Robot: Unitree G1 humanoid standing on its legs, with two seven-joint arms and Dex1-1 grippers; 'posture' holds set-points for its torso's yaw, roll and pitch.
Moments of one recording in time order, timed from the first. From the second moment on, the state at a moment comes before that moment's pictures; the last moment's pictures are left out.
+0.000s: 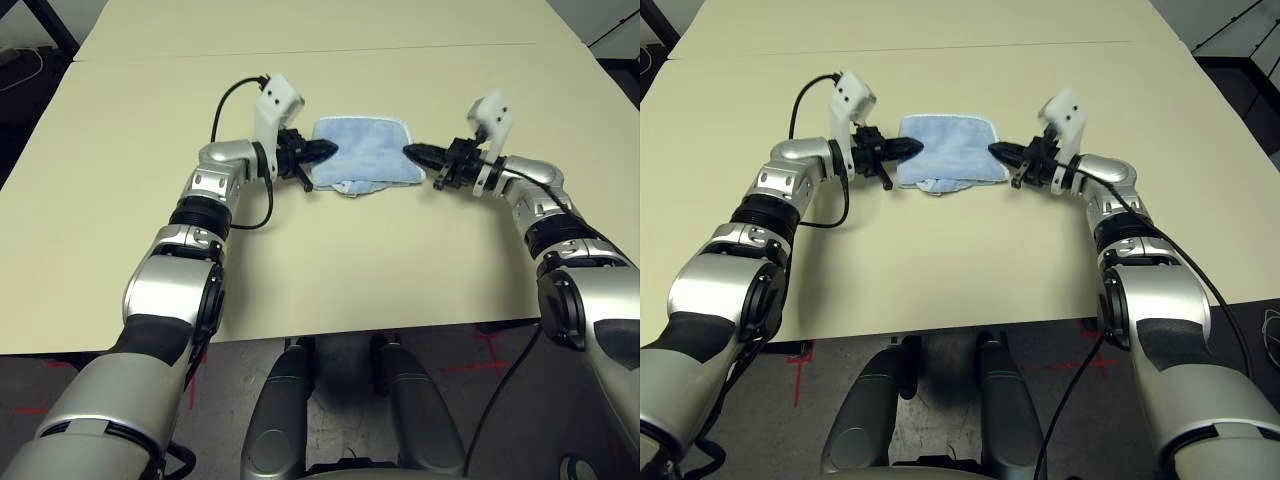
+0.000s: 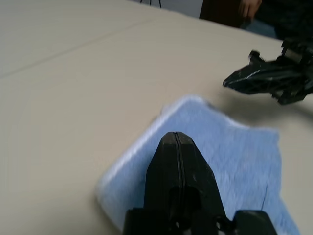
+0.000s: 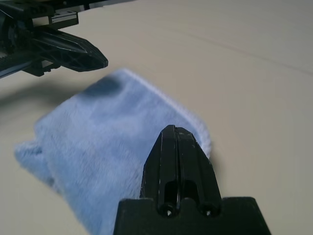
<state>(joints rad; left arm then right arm) -1.27 0.30 0.07 1.07 -0.15 0.06 -0.97 -1.16 -0.41 -0.17 1.20 0.15 -0.27 1.05</state>
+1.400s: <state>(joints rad) -1.27 0.28 0.03 1.16 -0.07 0.08 -0.85 -1.25 -0.31 -0.09 1.22 0.01 -0.14 0.80</state>
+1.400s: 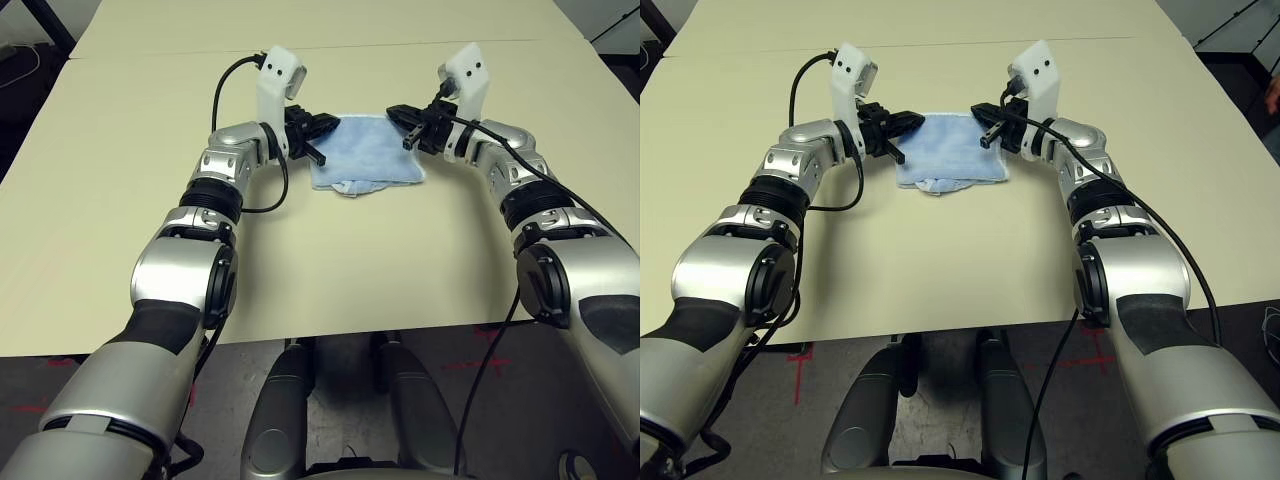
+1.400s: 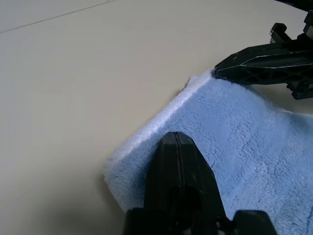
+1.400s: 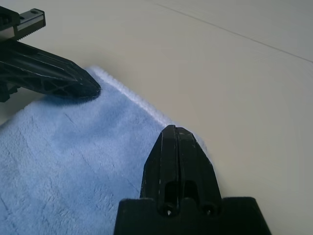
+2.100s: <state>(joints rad) -1.24 0.27 0.00 1.18 -0.02 0.11 -0.77 -1.21 -0.29 -0.06 1.25 -0.02 -0.09 0.72</state>
